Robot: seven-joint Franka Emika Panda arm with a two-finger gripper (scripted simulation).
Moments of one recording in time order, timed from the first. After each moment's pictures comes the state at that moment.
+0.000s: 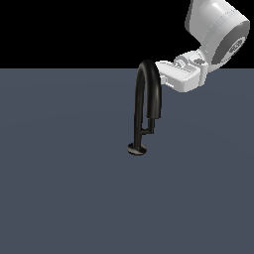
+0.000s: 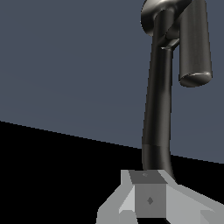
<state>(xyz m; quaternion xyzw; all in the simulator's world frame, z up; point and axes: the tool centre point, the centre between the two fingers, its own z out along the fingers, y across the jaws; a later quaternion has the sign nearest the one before) 0.027 -0.075 0.249 -0.69 0.41 0.45 0.39</state>
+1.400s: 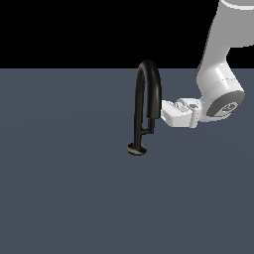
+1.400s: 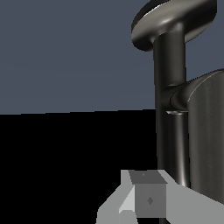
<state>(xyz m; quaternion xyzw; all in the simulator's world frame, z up) 0.034 -0.080 0.144 -0.51 0.49 0.53 0.47</state>
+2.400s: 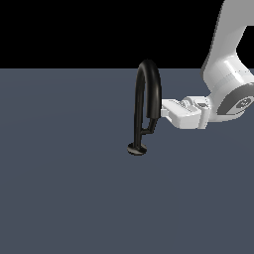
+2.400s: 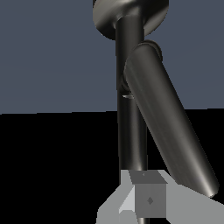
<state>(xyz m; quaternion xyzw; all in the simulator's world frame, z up) -0.006 -0.084 0.160 -0.52 0.49 0.52 0.47</state>
